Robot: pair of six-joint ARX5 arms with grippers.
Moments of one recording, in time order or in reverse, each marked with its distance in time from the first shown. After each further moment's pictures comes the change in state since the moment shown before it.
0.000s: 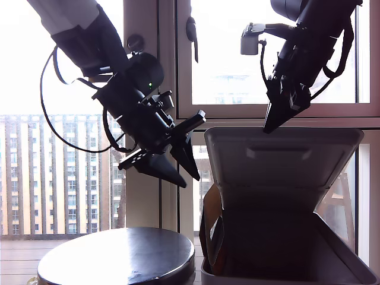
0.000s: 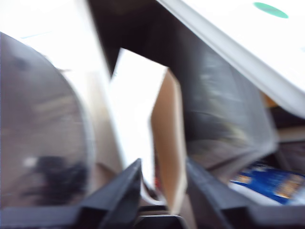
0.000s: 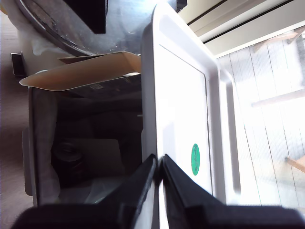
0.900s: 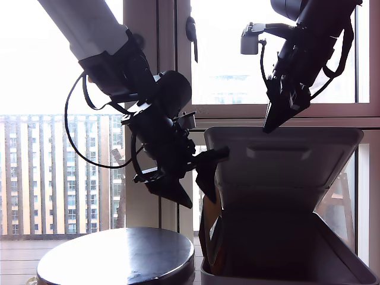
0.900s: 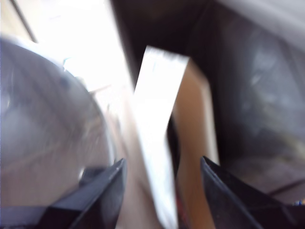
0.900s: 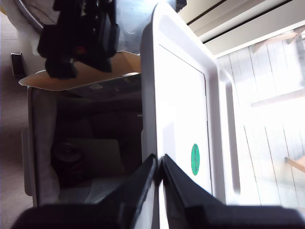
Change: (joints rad) left arm -0.086 0.106 0.000 0.171 -0.221 0.005; right arm 0.000 0.000 0.001 0.001 0.000 0.000
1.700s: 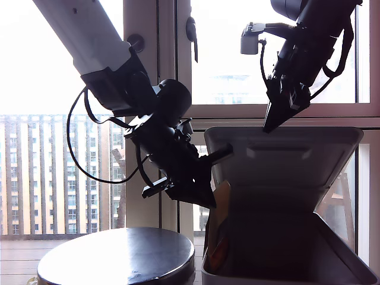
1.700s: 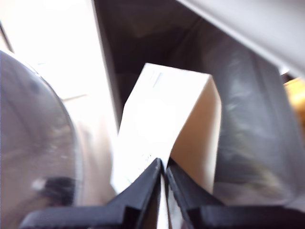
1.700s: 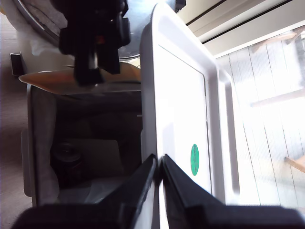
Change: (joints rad) left arm 0.015 0.050 0.000 0.116 0.141 -0.218; right arm 0.000 0.000 0.001 0.000 0.000 0.000
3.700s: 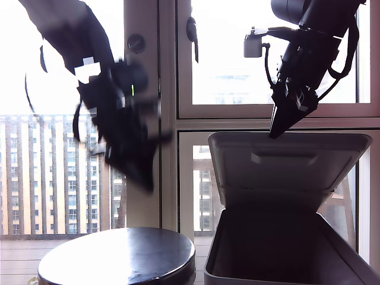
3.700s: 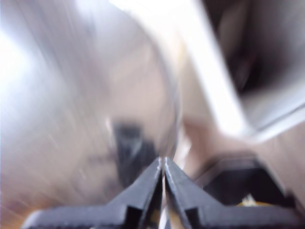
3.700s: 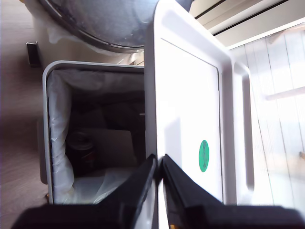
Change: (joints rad) left arm 0.137 -0.261 0.000 -0.493 -0.067 0.570; right arm 0.000 0.000 0.004 -0.079 -0.002 -0.001
